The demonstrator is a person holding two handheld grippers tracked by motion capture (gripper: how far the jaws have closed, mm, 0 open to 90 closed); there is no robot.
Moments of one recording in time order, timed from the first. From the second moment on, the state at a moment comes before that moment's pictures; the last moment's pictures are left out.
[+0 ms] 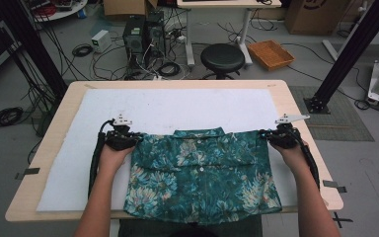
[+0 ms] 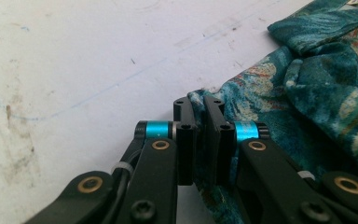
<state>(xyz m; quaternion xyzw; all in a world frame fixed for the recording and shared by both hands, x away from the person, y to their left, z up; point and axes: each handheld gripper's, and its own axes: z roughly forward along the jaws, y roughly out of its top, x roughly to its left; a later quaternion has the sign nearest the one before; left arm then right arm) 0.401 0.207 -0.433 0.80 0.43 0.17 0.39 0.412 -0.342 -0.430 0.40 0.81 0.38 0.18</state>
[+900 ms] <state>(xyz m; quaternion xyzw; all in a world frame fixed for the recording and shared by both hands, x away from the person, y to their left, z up) 0.418 0.211 -0.419 0.77 0.46 0.19 0.40 0.436 -0.347 -0.415 0.44 0.79 0.38 0.19</state>
